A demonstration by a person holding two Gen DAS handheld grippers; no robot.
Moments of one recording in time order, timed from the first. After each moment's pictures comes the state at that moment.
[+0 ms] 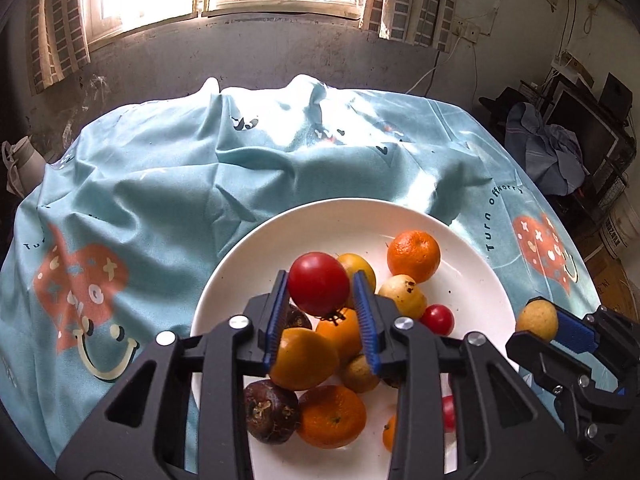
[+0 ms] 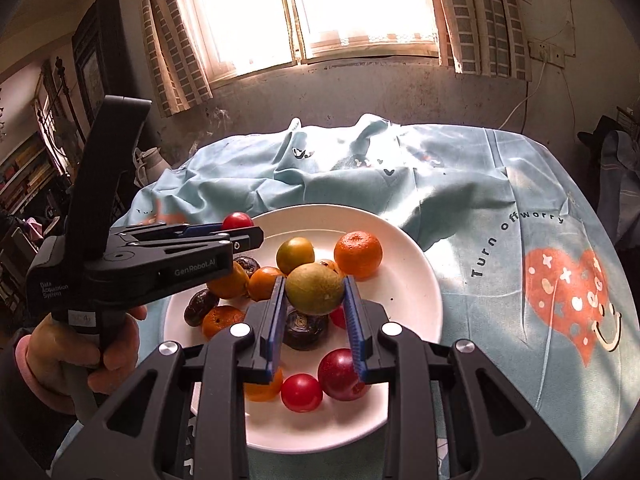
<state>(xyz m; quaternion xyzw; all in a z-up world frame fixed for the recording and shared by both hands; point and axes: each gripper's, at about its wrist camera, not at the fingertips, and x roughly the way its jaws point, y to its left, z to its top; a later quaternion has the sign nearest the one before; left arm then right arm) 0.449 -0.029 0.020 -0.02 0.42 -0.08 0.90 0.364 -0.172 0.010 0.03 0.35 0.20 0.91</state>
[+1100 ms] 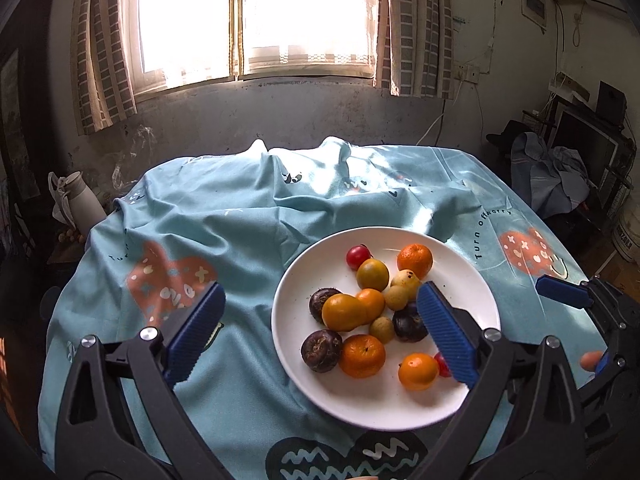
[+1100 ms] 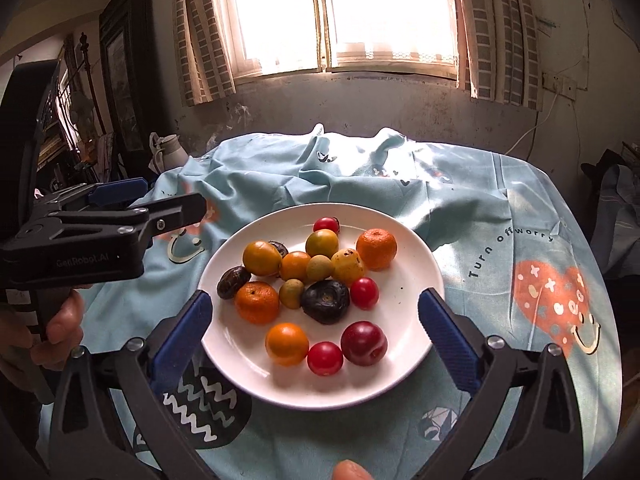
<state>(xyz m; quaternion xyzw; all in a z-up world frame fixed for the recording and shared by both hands) 0.339 -0.005 0.084 0.01 0.33 -0.04 0.94 0.307 -0.164 0.034 -0.02 0.33 0.22 0.92</state>
